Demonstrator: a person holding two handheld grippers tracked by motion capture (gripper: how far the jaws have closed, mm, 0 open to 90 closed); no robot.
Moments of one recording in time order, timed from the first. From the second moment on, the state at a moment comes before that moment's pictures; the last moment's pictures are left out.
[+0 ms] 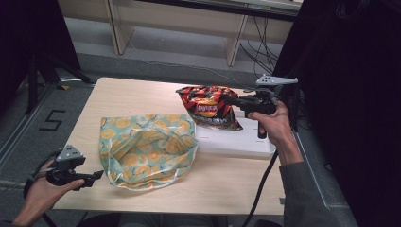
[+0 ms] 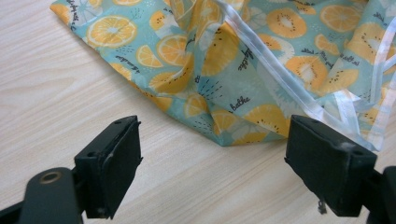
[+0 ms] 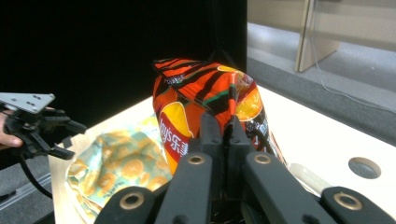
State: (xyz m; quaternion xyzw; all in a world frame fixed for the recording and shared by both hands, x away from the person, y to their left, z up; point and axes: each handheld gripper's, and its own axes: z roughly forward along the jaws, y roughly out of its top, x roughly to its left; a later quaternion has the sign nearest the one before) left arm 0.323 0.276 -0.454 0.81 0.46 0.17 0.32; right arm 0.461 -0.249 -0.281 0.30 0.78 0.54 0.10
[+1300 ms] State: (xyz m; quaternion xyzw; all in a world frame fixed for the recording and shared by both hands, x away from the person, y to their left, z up) left arm 0.326 0.278 -0.457 0.81 0.46 0.17 0.32; right arm 0.471 -0.289 -0.361 0.37 0.76 0.53 0.01
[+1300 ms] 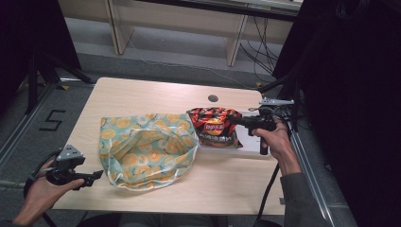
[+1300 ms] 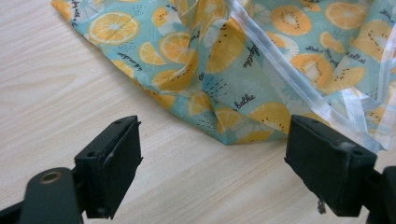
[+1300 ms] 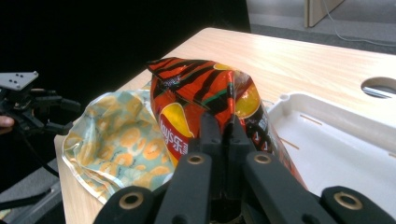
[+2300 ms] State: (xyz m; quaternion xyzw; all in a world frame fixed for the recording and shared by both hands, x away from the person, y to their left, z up) left arm 0.327 0.279 -0.458 0.82 0.45 0.16 0.32; right arm 0.506 -0.316 -0.369 0.45 0.75 0.47 0.10
